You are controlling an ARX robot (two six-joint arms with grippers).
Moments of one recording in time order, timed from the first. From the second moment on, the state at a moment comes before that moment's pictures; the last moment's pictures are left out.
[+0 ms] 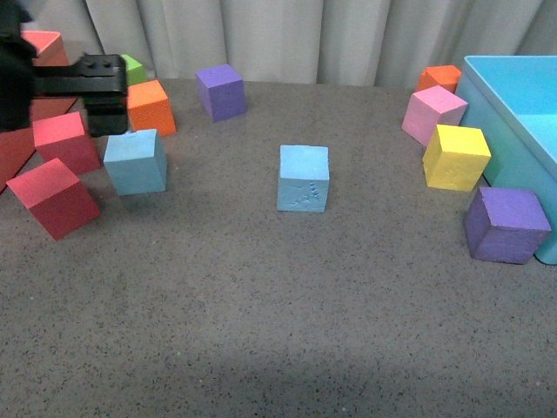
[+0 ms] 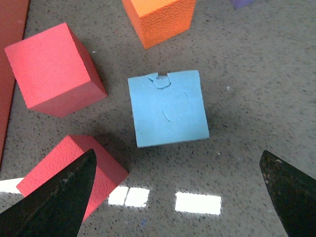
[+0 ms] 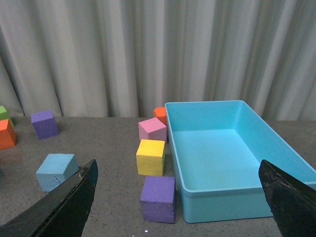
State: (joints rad) left arm -0.17 1.96 1.13 0.00 -0.21 -0.14; right arm 0.00 0.00 0.00 0.00 0.00 0.00
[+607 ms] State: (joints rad) left arm -0.17 2.23 1.42 -0.20 -0.14 -0.25; right arm 0.00 0.00 0.00 0.00 0.00 0.00
